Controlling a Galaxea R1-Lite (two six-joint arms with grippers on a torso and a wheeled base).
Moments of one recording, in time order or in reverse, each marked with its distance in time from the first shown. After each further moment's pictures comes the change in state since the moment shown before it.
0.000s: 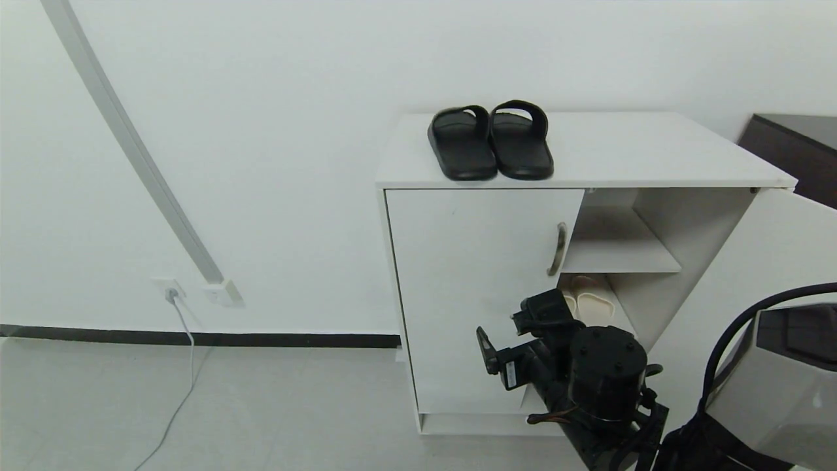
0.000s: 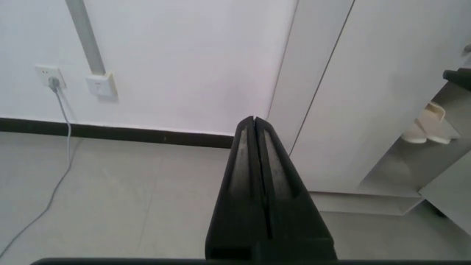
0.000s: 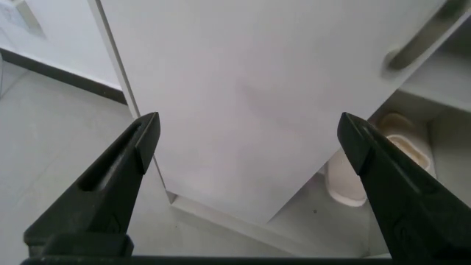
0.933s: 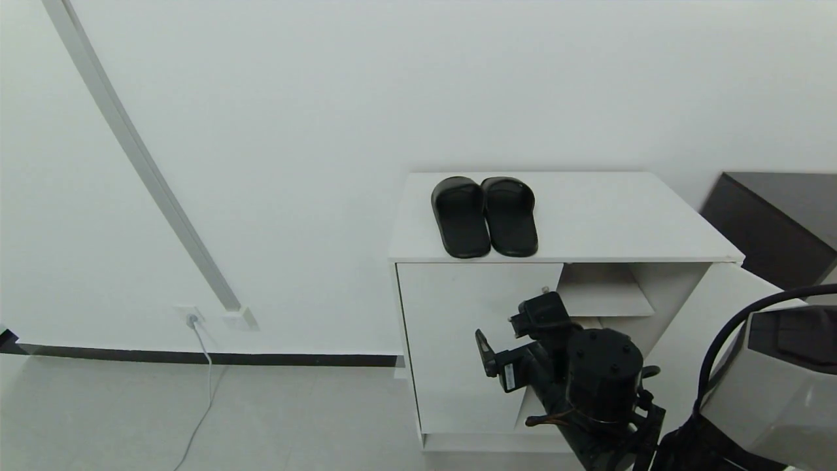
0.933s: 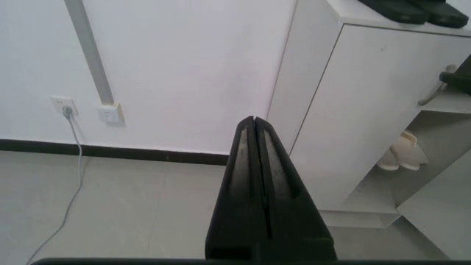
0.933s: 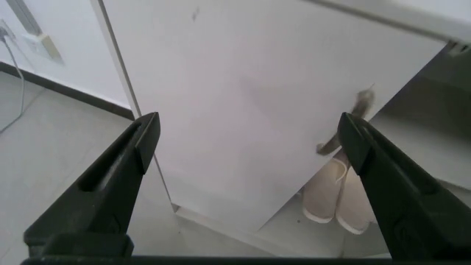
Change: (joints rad) left arm 0.000 0.000 0.000 0.000 0.000 0.003; right arm 0.001 0.011 0.000 -0.001 0.000 0.001
